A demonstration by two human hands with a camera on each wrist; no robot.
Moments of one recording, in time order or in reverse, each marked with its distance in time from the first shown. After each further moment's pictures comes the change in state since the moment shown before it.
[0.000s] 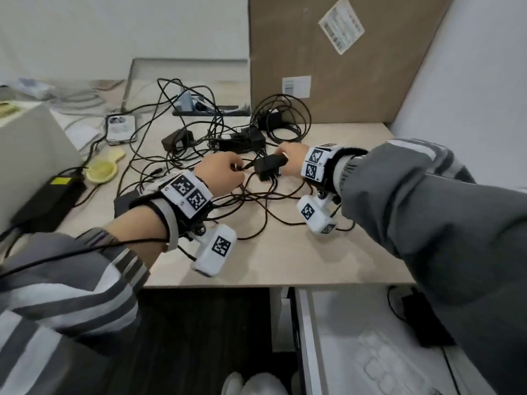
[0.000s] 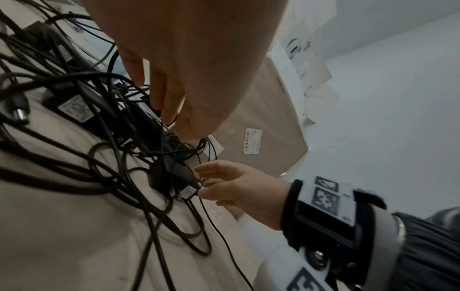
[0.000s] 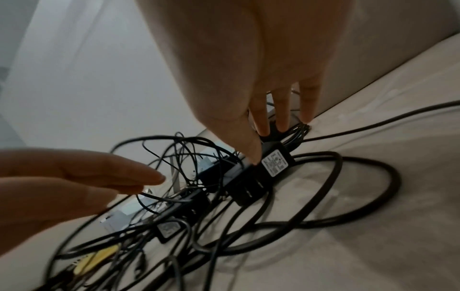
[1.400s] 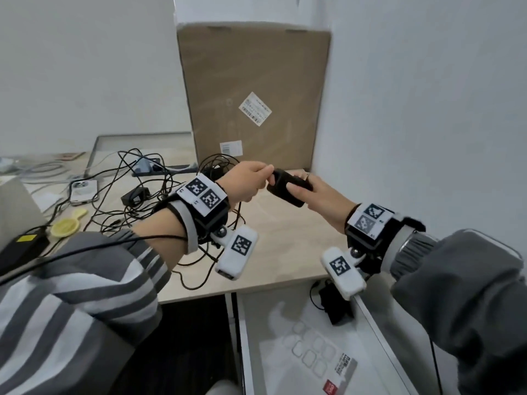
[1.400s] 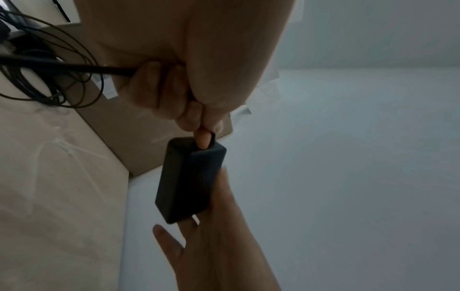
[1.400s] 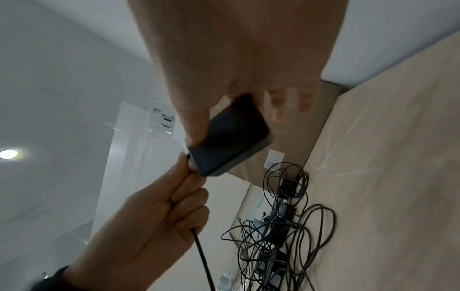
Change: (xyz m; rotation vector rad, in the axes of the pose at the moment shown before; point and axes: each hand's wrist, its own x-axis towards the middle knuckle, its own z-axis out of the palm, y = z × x) left_hand -0.079 0.192 -0.017 -0.605 -0.160 0.350; right_hand -0.238 0.091 -0.065 0.975 0.332 -0.024
